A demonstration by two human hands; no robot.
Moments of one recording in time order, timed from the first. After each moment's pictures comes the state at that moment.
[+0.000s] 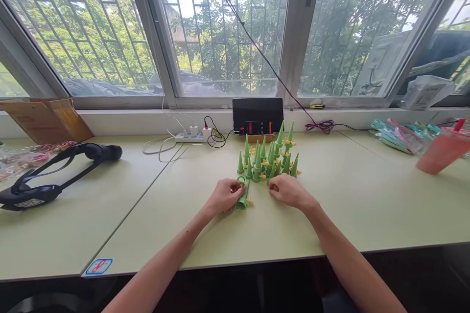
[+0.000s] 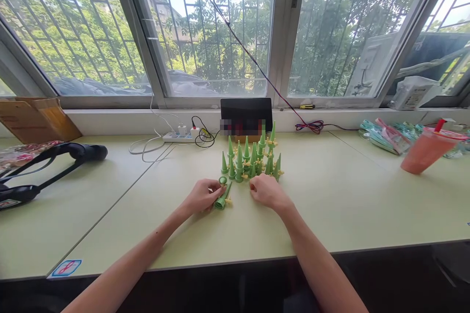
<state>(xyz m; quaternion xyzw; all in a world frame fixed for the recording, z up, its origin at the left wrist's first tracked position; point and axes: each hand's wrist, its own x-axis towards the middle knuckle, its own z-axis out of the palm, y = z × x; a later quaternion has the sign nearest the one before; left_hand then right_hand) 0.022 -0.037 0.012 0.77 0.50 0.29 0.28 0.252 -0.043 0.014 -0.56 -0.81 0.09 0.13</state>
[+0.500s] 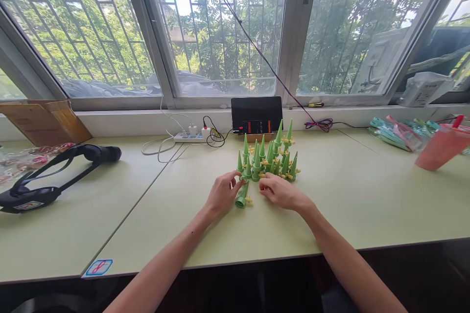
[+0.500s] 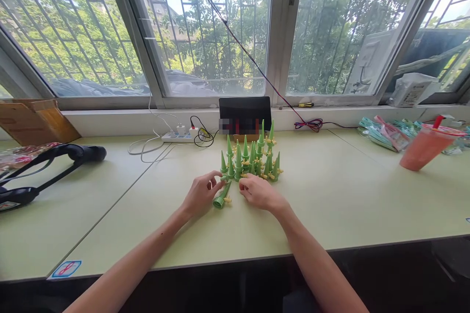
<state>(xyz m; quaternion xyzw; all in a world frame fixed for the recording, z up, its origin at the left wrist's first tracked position) 0.020 -0.028 -0.002 0.78 0.49 0.34 0.15 0.244 -0.047 0.010 -0.47 -0.85 0.14 0.20</state>
